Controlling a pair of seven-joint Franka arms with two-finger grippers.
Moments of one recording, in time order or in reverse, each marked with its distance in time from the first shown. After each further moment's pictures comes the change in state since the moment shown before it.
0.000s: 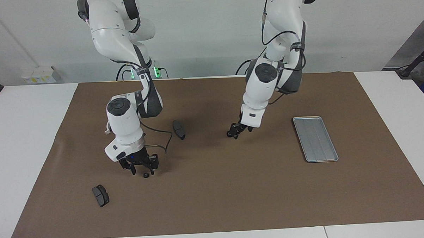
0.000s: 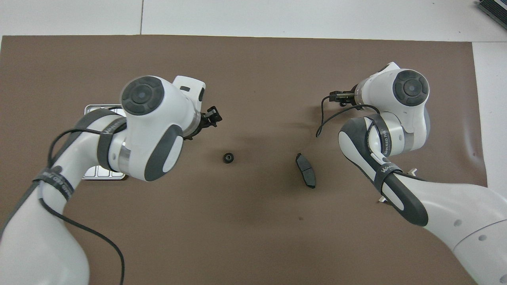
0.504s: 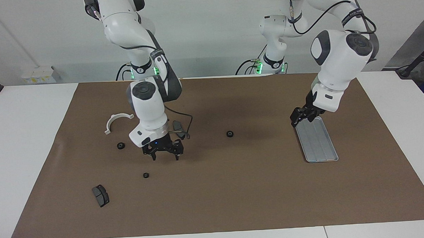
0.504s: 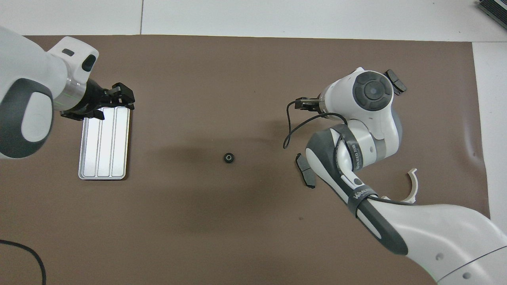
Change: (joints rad) left arm 0.289 -0.097 0.007 0.146 0.019 -0.296 0.463; right arm 0.163 -0.069 0.044 0.022 0.010 -0.148 0.242
